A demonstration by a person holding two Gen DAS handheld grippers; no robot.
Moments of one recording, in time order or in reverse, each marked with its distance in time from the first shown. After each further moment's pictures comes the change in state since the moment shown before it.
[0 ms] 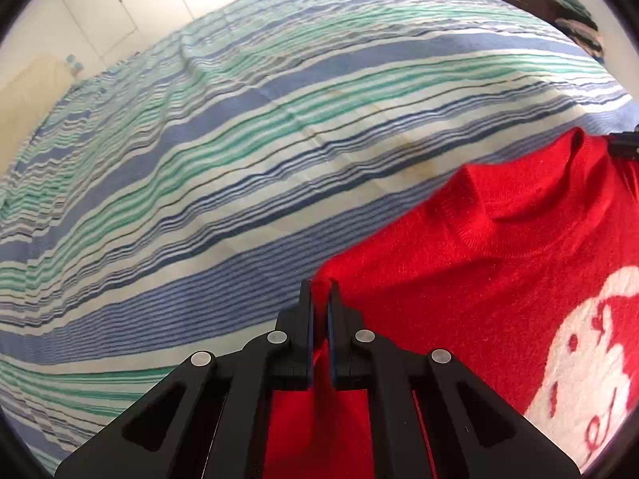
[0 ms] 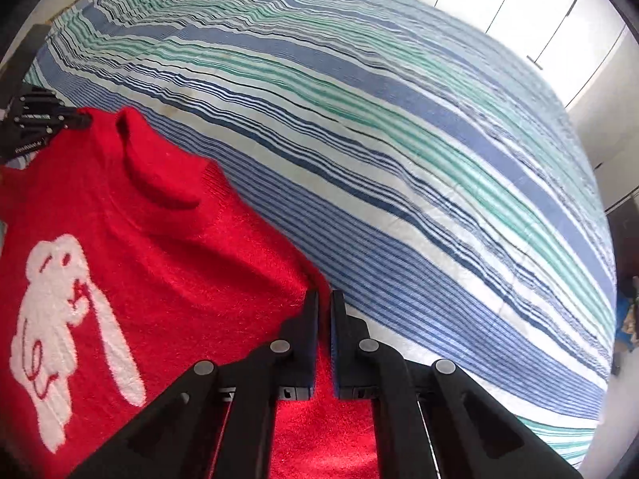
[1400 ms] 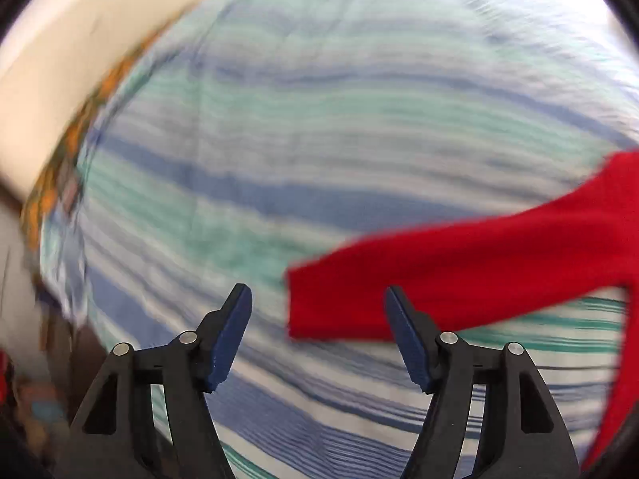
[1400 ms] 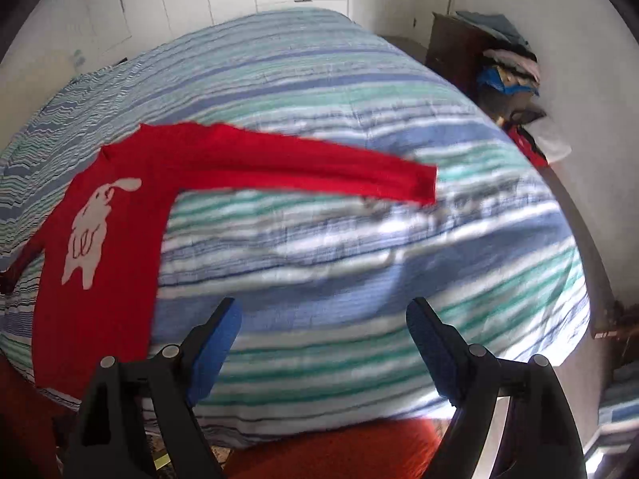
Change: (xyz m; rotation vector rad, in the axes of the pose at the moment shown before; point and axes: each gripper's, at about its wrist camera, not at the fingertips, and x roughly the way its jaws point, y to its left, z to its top) left arm -0.151 0.184 -0.248 -0.485 0.121 0.339; right arm -0.294 -0.014 -0.352 0.702 -0.063 -0.131
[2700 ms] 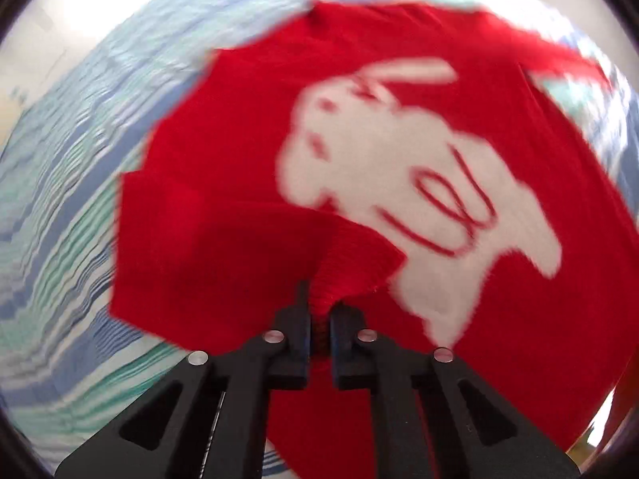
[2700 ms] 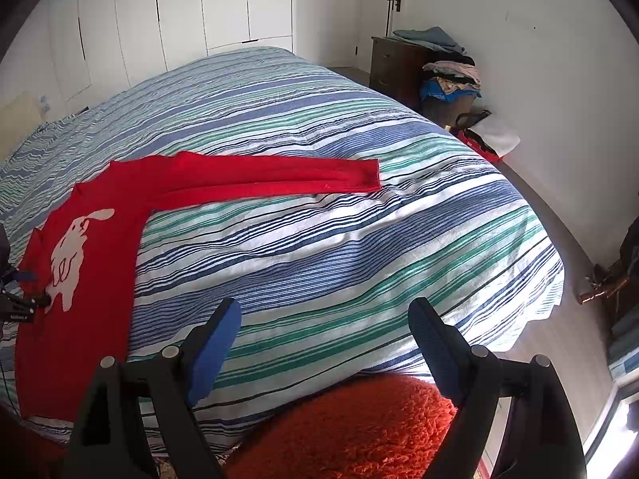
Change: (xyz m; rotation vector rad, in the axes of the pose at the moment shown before) left arm -0.059 -0.286 -0.051 0.663 -0.027 -0.451; right arm -0.014 0.003 -0.093 0.221 -0.094 -0.165
